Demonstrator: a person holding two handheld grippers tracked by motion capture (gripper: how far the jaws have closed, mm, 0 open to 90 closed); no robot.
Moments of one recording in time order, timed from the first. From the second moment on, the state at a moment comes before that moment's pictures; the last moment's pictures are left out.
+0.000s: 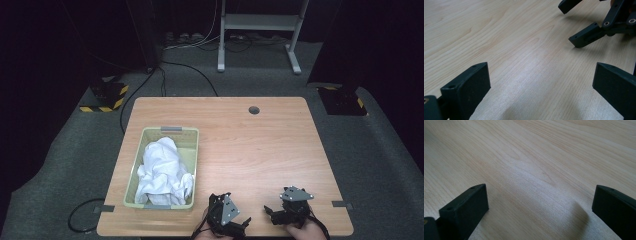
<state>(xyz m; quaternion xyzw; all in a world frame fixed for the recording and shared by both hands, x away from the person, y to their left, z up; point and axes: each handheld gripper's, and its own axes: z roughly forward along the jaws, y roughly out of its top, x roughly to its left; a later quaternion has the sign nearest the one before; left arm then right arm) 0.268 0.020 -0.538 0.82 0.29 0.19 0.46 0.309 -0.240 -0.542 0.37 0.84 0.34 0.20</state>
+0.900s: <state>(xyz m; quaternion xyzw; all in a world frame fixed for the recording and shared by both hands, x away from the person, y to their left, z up) 0.275 0.028 -0.525 0.82 0.30 0.14 0.47 0.310 -0.243 -0.541 0.37 0.84 0.35 0.19</state>
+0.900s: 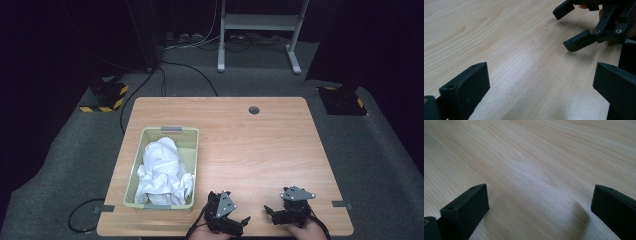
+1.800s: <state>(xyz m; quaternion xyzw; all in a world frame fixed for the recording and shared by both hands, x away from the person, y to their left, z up) 0.269 0.027 -0.494 0.82 0.29 0.15 0.48 0.310 -0.244 -0.541 0.36 0.84 0.36 0.18</state>
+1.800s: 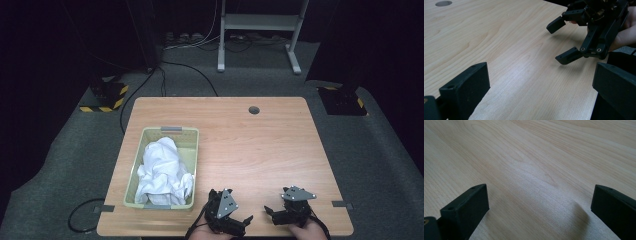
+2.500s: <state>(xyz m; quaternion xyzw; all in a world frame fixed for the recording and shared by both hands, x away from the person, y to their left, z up) 0.272 0.038 -0.482 0.81 0.30 0.16 0.48 0.310 -0.245 -0.541 0.37 0.84 0.37 0.18</state>
